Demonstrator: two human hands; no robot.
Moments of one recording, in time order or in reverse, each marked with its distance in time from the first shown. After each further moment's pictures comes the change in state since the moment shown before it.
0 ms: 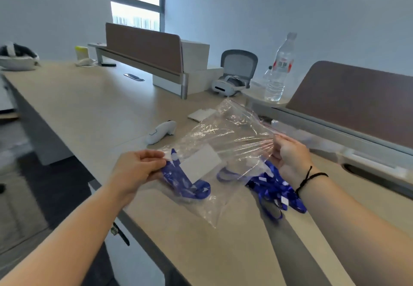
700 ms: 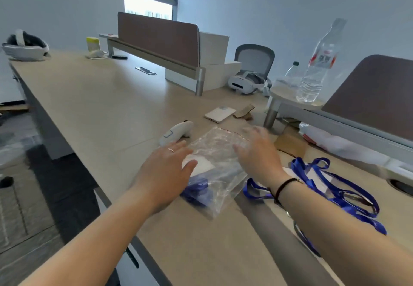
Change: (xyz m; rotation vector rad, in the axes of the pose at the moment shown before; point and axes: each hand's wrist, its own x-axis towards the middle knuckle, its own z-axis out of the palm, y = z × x) left_hand 0.058 -0.013 0.009 1.148 0.000 0.530; right_hand 0.012 0.060 0.110 -1.251 -0.261 -0.637
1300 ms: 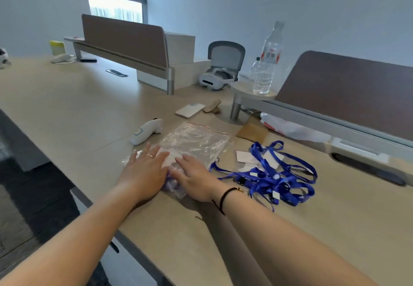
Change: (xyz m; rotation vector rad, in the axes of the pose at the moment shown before) left_hand -0.007 0.018 0.019 0.218 -0.249 0.012; right_hand -0.067 -0.025 0.022 0.108 -0.540 -0.095
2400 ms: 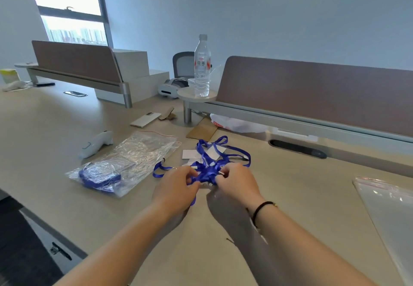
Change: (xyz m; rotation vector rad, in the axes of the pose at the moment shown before) left_hand -0.064 0.220 0.010 -0.488 0.111 0.117; right_hand -0.178 0.123 -0.079 0.081 0.525 0.436
